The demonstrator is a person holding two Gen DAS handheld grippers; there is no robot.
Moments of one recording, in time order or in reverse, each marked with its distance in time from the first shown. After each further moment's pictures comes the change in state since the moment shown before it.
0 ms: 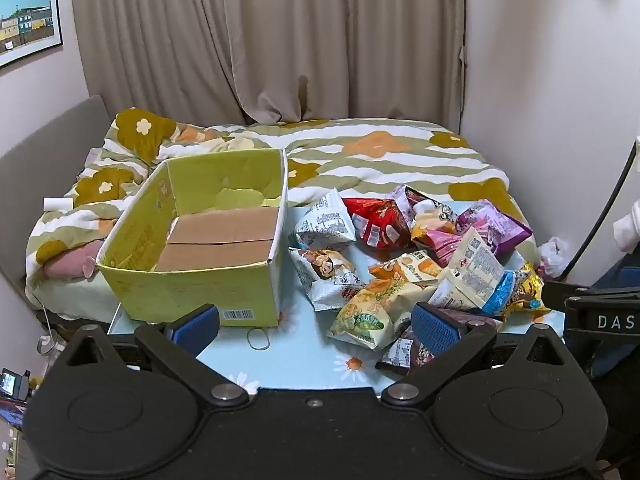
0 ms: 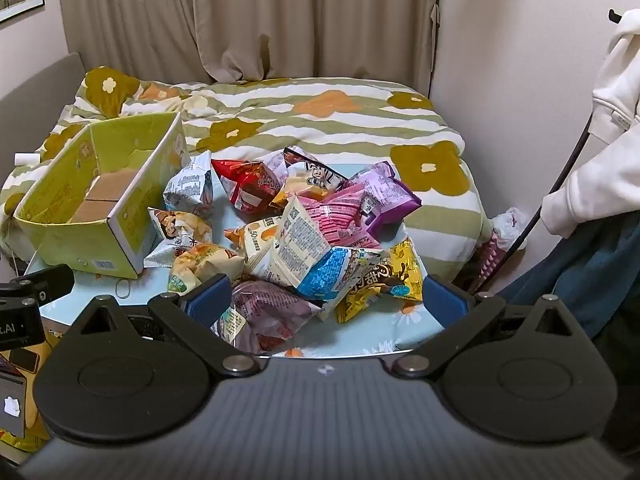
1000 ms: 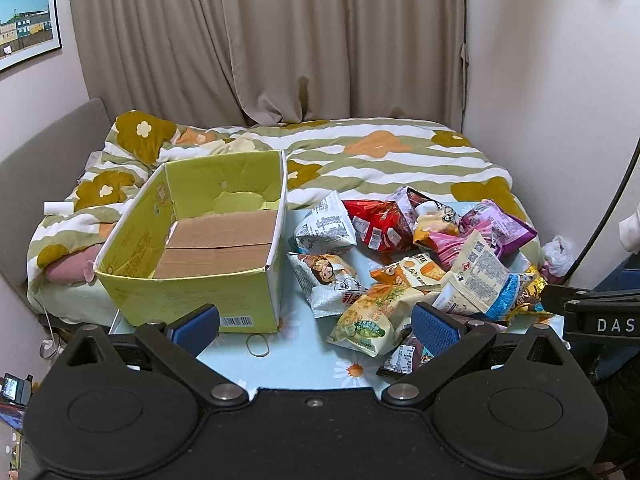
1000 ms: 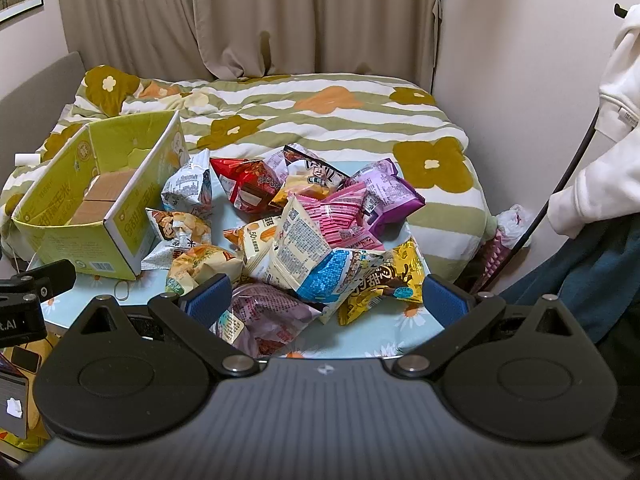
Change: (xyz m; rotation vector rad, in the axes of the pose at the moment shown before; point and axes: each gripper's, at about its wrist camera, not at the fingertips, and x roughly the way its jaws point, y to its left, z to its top) left arm 0.007 -0.003 0.003 0.015 -0.010 0.011; right arm 0.008 -0.002 0.003 0.006 0.005 0.005
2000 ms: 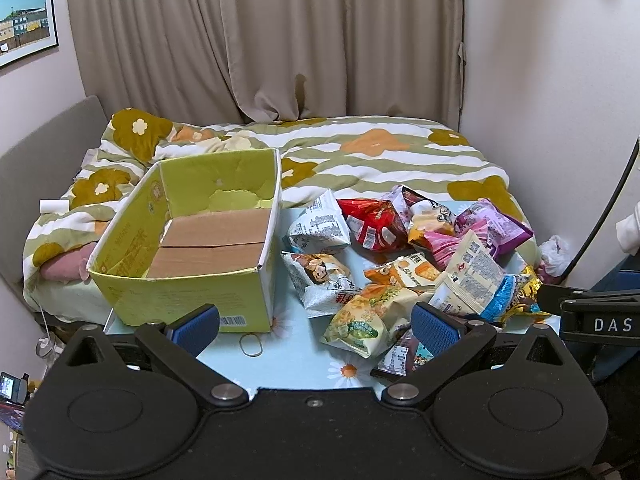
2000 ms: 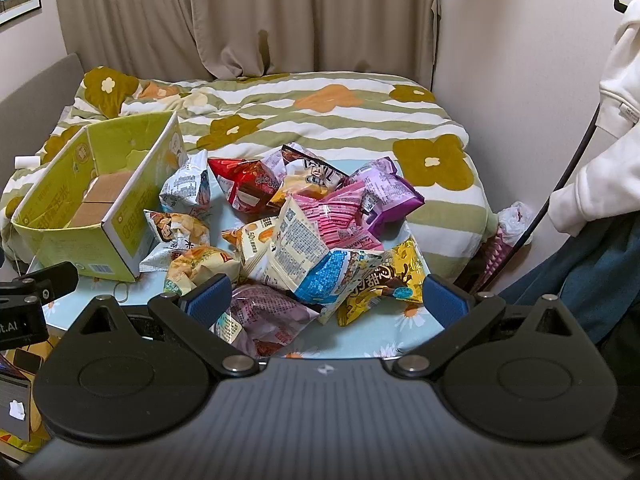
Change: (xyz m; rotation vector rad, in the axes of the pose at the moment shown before) left arm 0.004 -0.006 0.003 -0.002 0.010 -0.009; right arm 0.002 -0.003 0.002 0.002 0.005 0.004
